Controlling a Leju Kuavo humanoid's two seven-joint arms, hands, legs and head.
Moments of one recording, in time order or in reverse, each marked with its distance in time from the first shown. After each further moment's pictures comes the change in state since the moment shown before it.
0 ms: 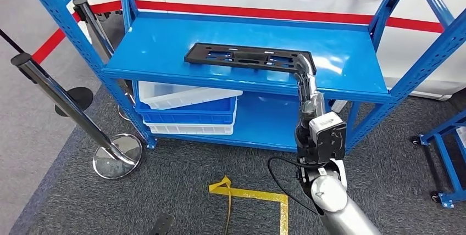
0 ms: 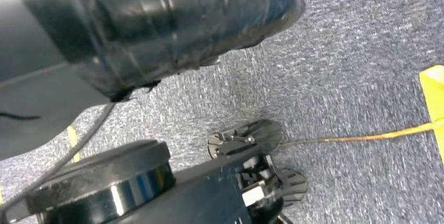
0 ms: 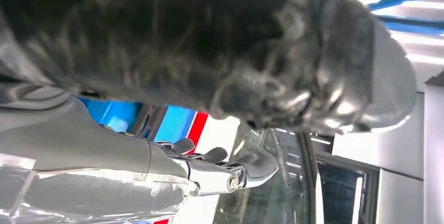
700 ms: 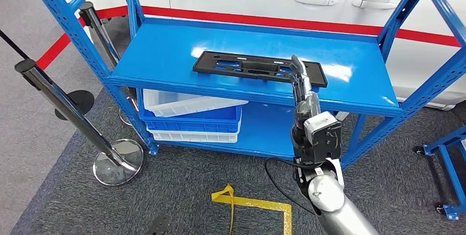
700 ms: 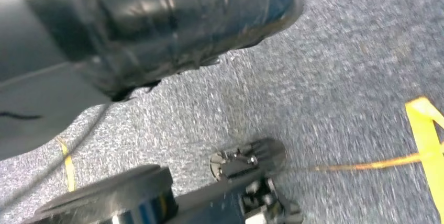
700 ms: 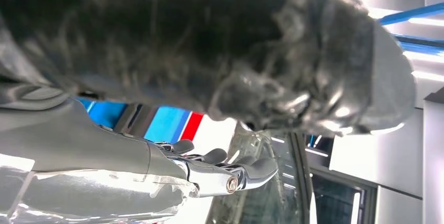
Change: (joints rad) left arm -0.001 0.010 -0.016 0.007 -0.016 -0.003 0.003; right arm -0.012 -0.001 0.017 0.017 -0.005 0.023 0.002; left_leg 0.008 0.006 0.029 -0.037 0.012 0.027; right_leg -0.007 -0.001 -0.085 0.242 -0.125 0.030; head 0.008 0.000
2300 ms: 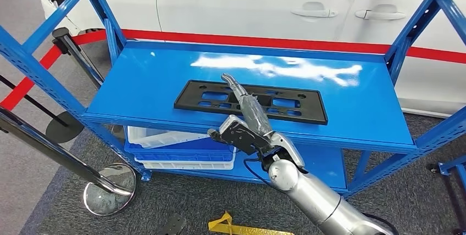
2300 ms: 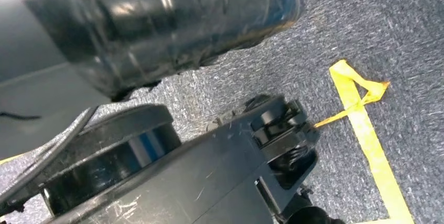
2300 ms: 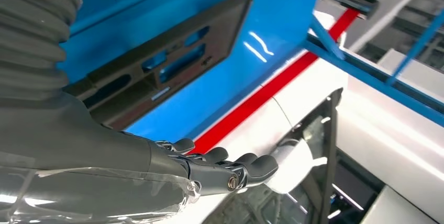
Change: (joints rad) left arm -0.027 -0.009 -0.060 0.009 -0.023 -0.103 0.048; right arm -0.215 0.099 0.204 0.407 0.252 0.158 0.062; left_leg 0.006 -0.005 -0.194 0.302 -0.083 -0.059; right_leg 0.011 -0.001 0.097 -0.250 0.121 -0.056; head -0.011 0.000
